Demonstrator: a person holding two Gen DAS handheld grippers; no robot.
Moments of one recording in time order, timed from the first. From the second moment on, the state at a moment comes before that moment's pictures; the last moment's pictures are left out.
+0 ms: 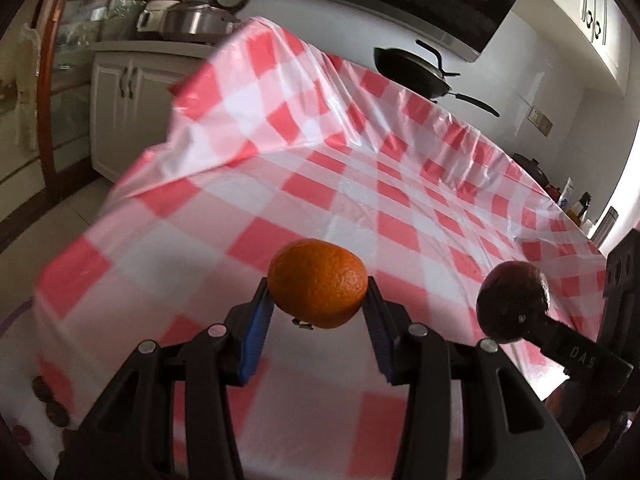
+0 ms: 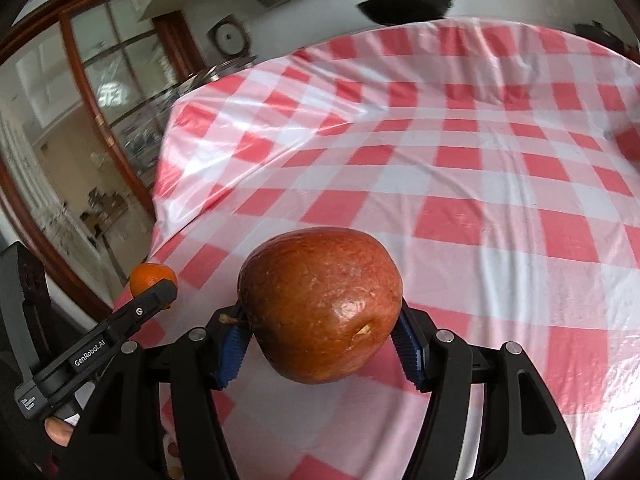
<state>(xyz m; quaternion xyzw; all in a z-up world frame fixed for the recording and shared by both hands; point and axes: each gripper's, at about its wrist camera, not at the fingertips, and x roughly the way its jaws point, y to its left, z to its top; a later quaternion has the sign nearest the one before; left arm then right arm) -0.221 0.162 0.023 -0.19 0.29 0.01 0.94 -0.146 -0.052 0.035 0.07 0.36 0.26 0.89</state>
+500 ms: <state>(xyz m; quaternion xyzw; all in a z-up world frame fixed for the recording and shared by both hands) -0.287 0.225 0.013 -0.17 0.27 0.08 0.94 -0.183 0.022 0.035 -0.03 0.36 0.35 0.87</state>
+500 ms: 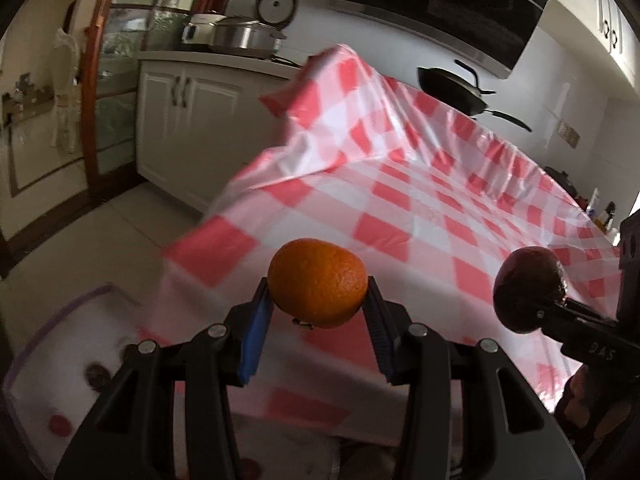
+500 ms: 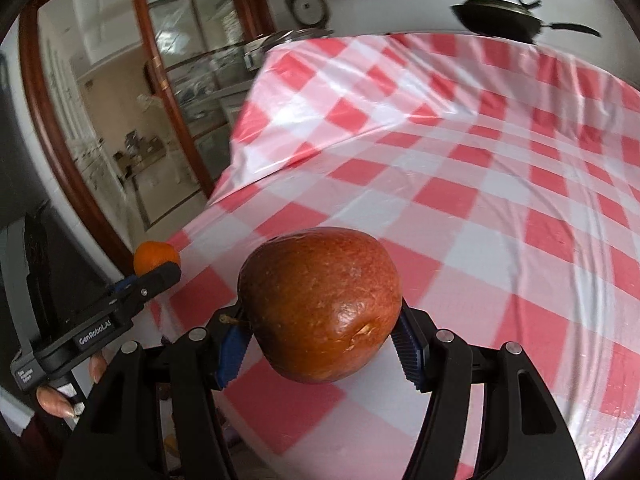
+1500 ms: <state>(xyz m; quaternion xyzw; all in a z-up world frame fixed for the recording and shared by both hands) -0.363 0.335 -0.047 -0.12 0.38 0.30 0.87 -0.311 0.180 -0.015 -0.28 0.32 0.54 0.73</state>
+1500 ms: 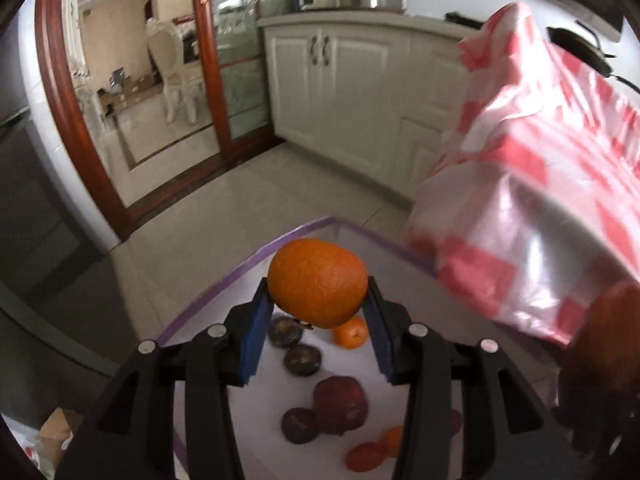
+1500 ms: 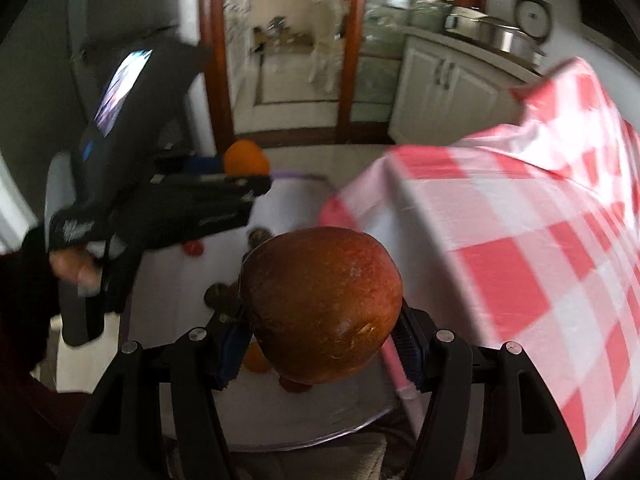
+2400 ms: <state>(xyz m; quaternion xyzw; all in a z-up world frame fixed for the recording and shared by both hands) -0.363 0.389 -0.131 -0.24 0.47 0.36 0.77 -0.310 0.247 -0.111 -0.39 0.43 0.51 0.63</state>
